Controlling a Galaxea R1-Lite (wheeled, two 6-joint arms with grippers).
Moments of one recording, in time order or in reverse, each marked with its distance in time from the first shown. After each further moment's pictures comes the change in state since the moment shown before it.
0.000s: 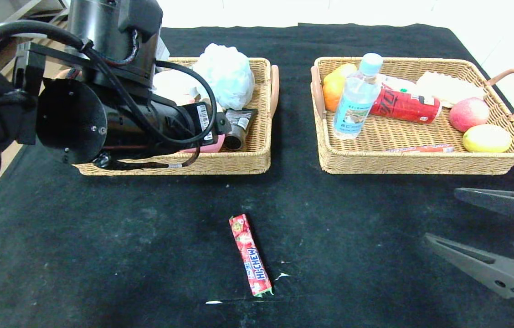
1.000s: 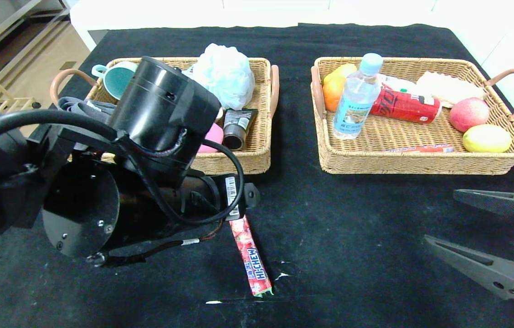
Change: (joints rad) left arm -0.190 -0.039 0.173 0.139 -0.033 -0.208; right arm 0.001 0.002 0.003 0.001 0.000 -0.006
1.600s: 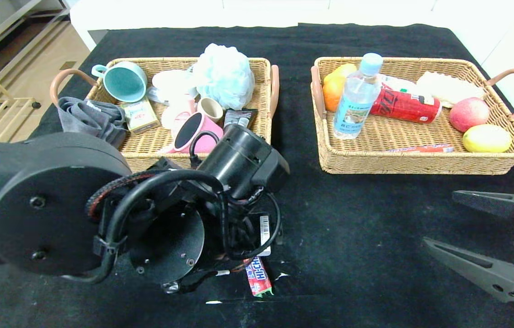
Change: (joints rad) left arm -0.071 0.134 -0.023 0.086 0.000 -0.079; right arm 0.007 0.000 0.004 -0.001 -0.002 -0.002
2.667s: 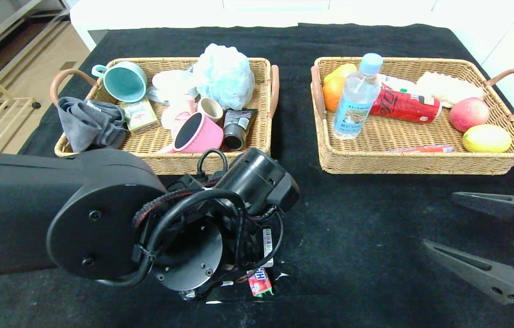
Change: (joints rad) left arm -0.002 0.049 0.013 0.024 -0.001 -0.050; right arm 0.000 0.000 0.006 0.000 0.001 -0.013
